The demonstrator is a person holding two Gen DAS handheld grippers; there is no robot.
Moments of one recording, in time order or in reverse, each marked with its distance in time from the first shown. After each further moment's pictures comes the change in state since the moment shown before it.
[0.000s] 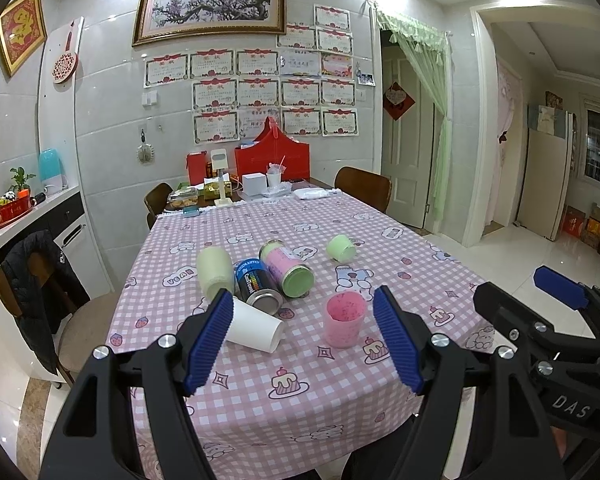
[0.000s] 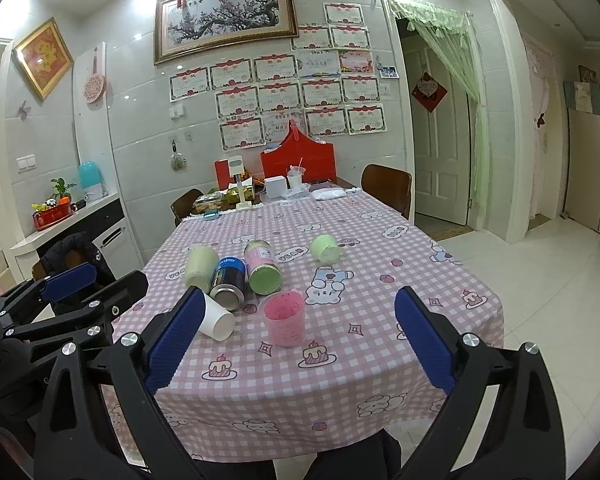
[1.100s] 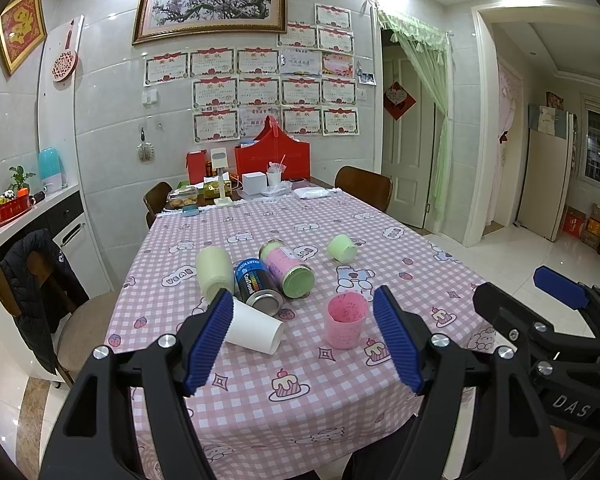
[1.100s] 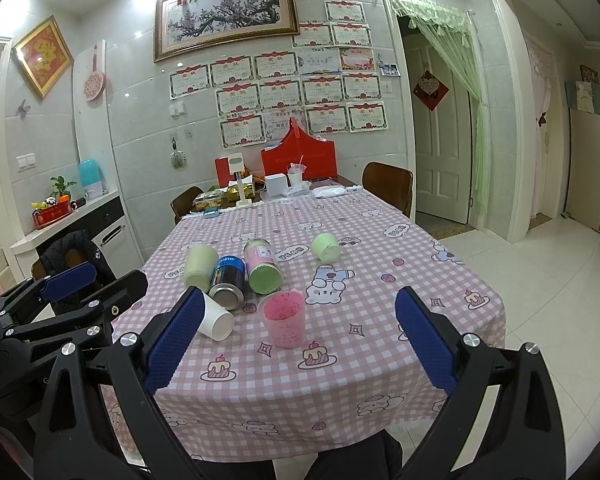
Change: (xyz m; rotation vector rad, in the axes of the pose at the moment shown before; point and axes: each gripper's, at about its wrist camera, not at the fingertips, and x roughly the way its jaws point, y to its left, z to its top) left arm 0.006 0.001 -0.002 0.001 0.002 0.000; right arm 0.004 -0.001 -0.002 -0.001 0.003 -0.001
